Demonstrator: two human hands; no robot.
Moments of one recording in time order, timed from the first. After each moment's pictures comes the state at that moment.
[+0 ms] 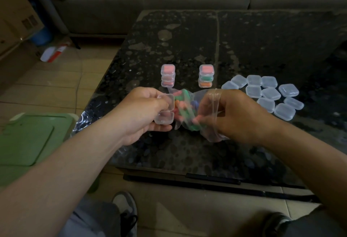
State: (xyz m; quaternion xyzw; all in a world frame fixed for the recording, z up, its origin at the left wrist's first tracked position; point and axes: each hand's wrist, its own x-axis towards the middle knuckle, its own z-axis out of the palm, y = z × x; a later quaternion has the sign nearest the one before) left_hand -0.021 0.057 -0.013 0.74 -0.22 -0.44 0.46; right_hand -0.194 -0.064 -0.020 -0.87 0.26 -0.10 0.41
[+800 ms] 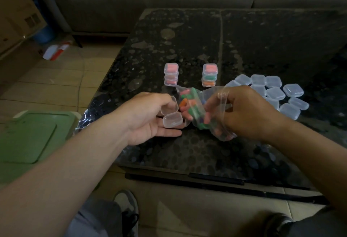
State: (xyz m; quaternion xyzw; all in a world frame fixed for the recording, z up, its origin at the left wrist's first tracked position) left_hand -0.021 0.059 -0.010 0.67 -0.15 -0.55 0.47; right_hand -0.194 -0.068 -0.015 -0.87 0.30 -0.08 0.39
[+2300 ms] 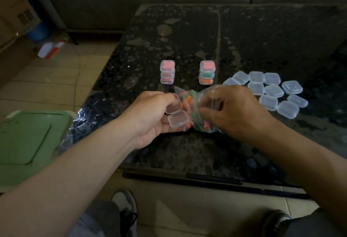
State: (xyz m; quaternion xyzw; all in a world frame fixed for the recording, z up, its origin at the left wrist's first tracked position) left_hand -0.033 0.047 -0.023 0.66 -0.14 -0.52 0.52; right_hand -0.187 -0.068 -0.029 -0.89 0.29 -0.13 0.31
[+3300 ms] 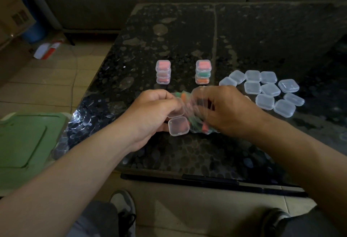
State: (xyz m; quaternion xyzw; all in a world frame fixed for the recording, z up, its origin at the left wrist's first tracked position) left_hand -0.037 0.046 -0.029 0.71 -0.24 -0.45 0.49; right_hand -0.180 -0.082 -0.040 -0.93 0.21 -0.12 0.27
